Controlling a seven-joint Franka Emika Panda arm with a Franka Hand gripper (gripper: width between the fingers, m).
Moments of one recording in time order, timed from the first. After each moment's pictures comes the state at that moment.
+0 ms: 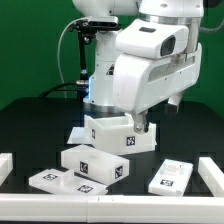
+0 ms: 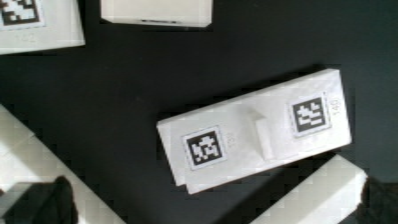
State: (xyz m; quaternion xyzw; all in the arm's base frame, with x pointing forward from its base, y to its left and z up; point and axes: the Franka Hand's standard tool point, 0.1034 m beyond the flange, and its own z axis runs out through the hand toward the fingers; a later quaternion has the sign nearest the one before) arm 0.579 0.044 0.112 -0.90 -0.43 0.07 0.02
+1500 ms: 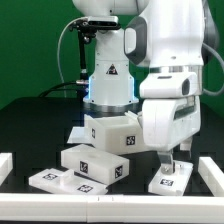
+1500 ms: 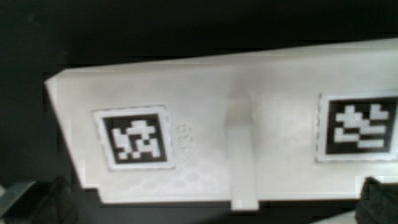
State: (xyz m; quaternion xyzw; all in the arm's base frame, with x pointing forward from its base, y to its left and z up) arm 0.562 0.087 0.025 -0.86 -0.50 -0.09 -0.02
